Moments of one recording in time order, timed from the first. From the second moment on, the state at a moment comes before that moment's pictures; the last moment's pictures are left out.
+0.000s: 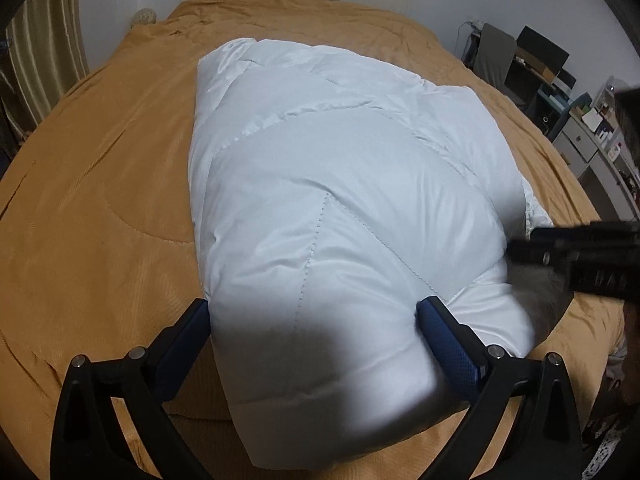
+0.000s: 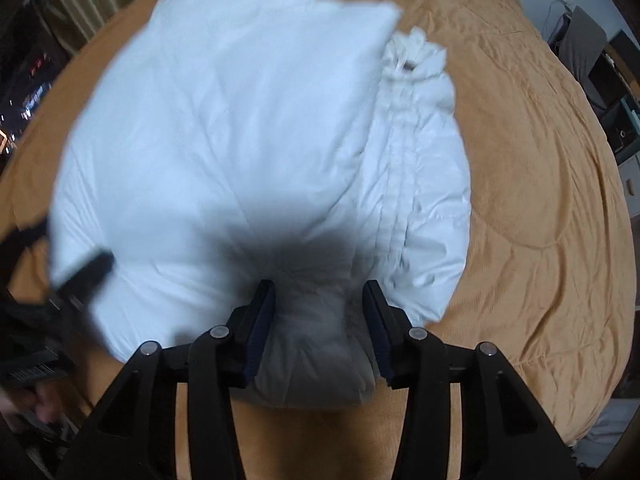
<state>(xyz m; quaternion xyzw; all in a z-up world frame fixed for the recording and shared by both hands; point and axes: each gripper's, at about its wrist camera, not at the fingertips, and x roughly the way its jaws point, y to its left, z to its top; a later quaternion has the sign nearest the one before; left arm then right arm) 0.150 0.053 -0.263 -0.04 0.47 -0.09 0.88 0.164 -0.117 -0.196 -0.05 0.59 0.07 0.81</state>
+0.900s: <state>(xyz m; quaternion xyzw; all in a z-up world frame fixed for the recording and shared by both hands) 0.135 0.060 -0.248 -0.06 0.45 -0.12 0.88 0.202 -0.101 -0.211 -0.06 0.56 0.10 0.82</state>
